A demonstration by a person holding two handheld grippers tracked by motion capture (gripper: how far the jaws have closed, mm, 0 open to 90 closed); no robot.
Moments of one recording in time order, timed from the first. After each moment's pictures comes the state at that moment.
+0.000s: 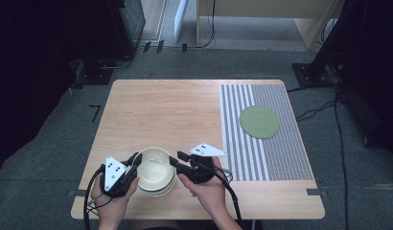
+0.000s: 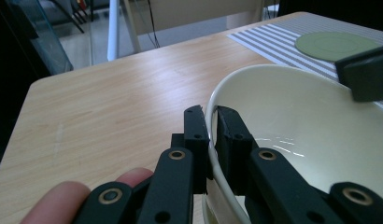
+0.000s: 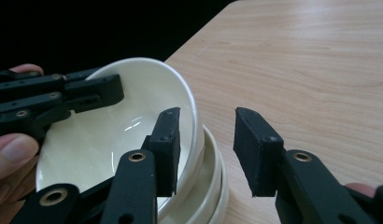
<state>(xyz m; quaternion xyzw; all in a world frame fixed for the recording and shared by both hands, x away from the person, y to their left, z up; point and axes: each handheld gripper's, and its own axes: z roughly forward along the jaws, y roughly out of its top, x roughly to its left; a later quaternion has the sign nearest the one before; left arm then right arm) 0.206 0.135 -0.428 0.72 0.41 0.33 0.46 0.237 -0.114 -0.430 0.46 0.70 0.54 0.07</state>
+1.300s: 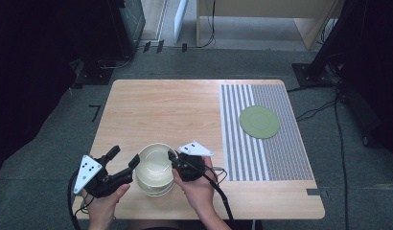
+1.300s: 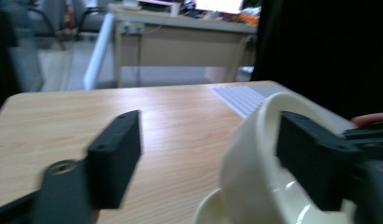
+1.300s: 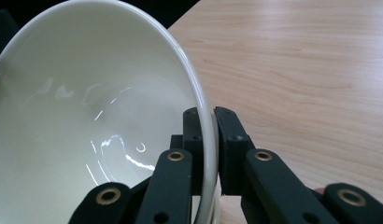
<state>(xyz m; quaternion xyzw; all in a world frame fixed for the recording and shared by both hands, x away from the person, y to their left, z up) 0.203 0.165 -0.406 0.64 0.44 0.28 0.56 0.241 -0.087 -0.428 0.49 0.70 0.50 0.13</state>
